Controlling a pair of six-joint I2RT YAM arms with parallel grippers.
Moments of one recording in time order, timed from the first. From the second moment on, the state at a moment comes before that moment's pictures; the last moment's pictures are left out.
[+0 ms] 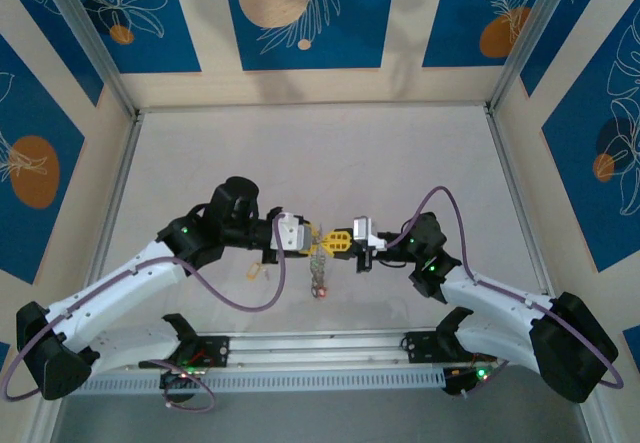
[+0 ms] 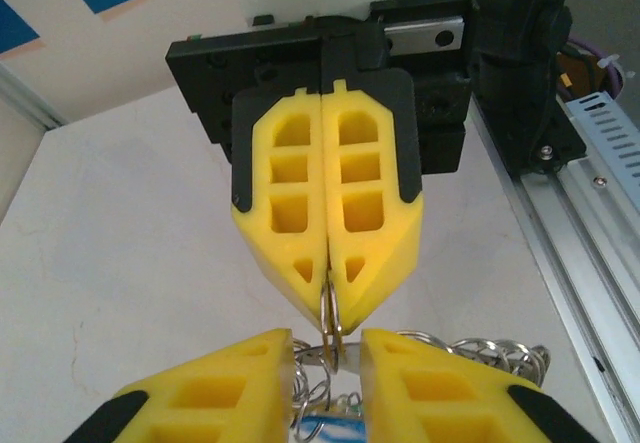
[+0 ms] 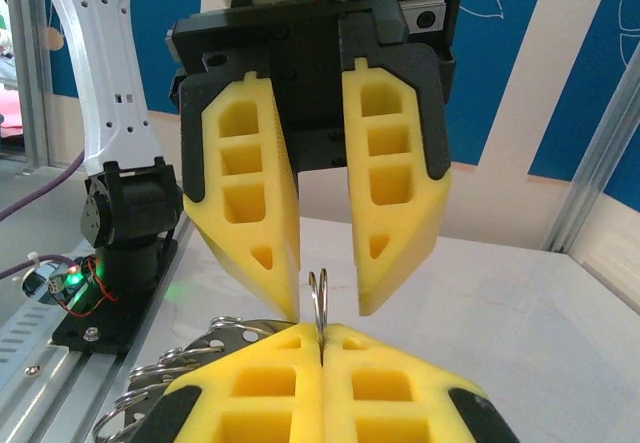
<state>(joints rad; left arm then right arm) -0.81 1.06 0.95 -0.43 0.58 0.70 0.69 1.02 0.35 0.75 -0.80 -0.15</state>
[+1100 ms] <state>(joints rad) -0.86 1.27 1.22 -0.84 0.39 0.73 0.75 1.00 0.41 0.46 -0.63 -0.31</state>
